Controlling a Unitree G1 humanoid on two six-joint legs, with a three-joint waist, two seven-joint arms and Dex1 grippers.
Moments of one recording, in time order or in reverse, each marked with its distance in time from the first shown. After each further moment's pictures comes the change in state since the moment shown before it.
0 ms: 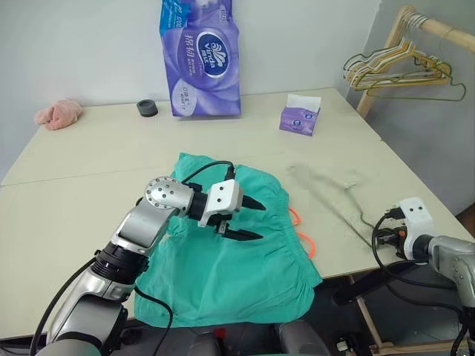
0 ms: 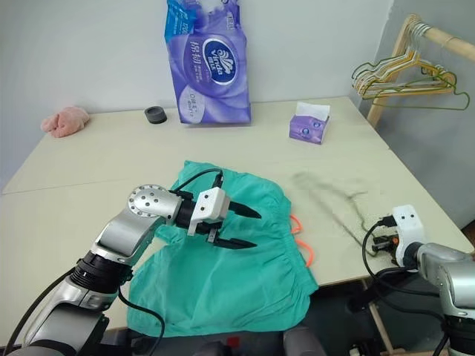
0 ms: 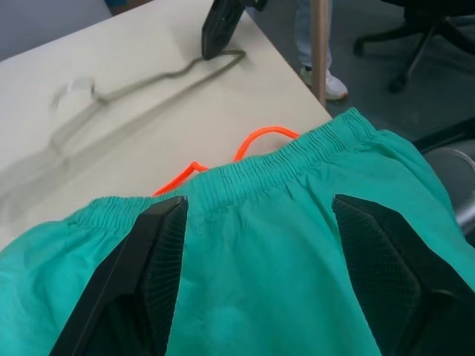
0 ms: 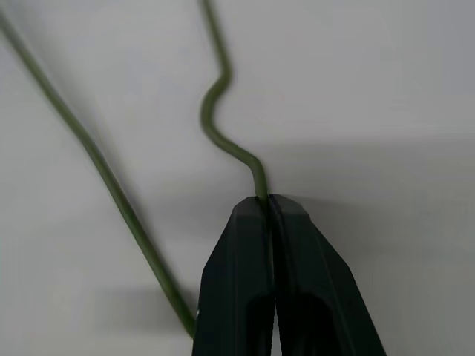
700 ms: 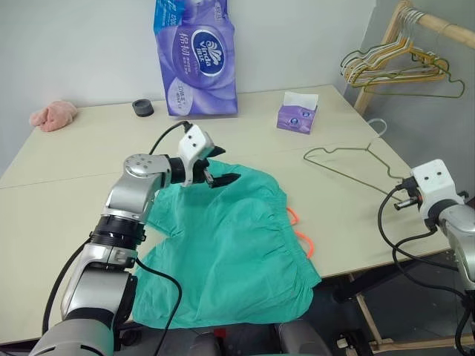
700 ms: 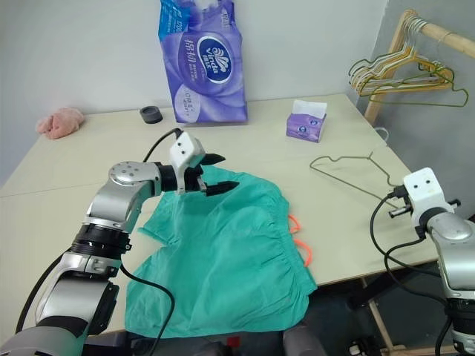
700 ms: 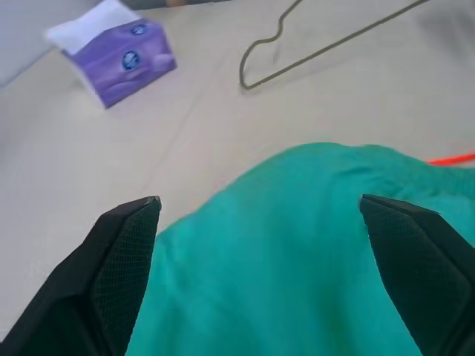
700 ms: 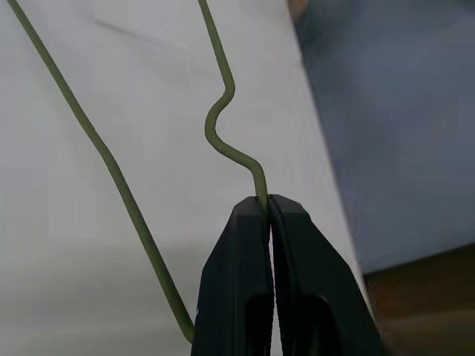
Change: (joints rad) left arm -0.197 -0.039 0.212 0.402 0.018 0.144 0.277; right arm -0.110 -0.086 0.069 0.074 -0.291 -0.524 -0.179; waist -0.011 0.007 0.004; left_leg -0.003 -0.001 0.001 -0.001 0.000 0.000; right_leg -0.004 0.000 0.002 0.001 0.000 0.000
